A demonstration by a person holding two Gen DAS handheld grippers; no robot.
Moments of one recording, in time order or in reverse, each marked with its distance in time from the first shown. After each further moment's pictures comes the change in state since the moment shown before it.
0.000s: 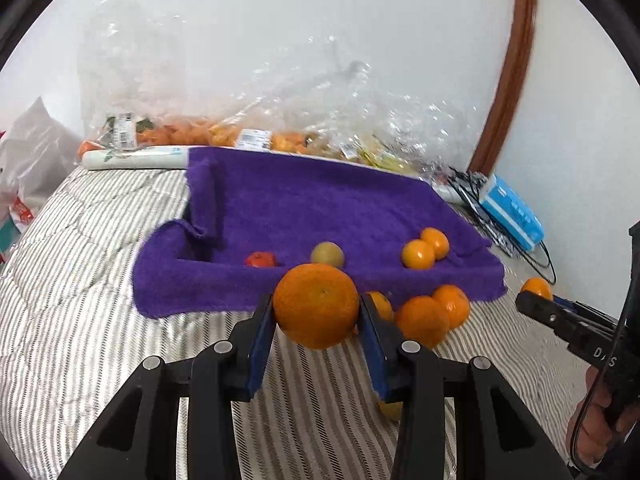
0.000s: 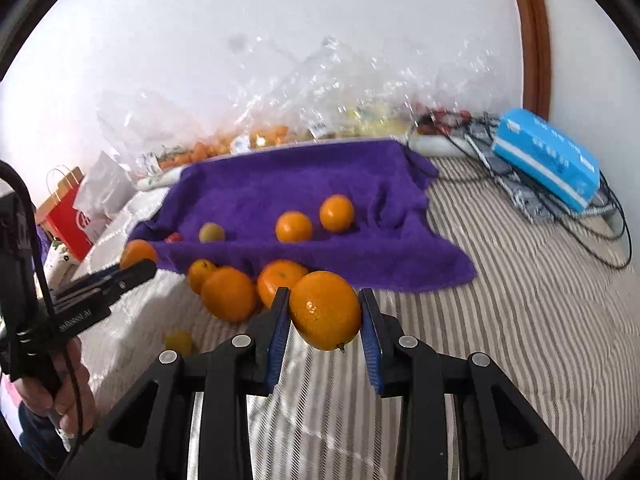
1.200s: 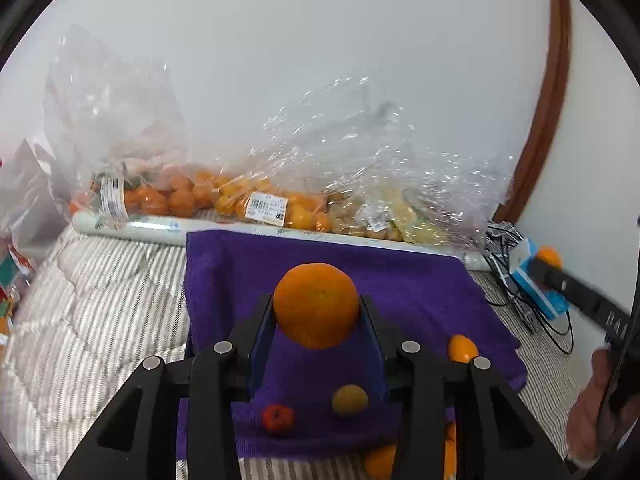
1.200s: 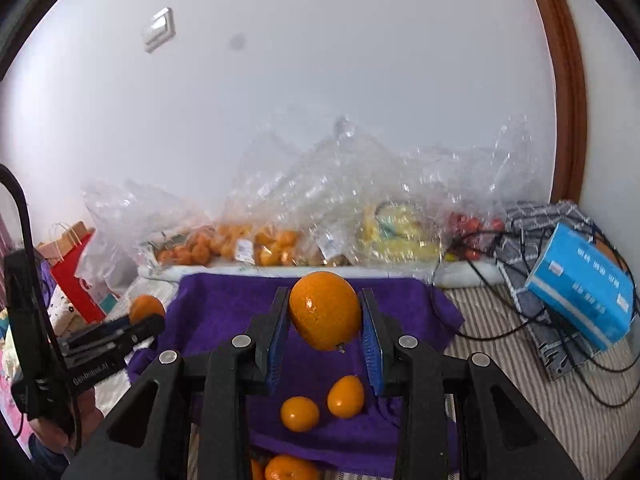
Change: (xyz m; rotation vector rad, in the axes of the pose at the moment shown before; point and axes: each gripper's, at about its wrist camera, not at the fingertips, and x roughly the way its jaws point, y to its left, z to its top) left arm 0.049 0.009 0.093 -0.049 -0.042 0.051; right arm 0.042 -0.005 0.124 -0.005 -0.145 0.040
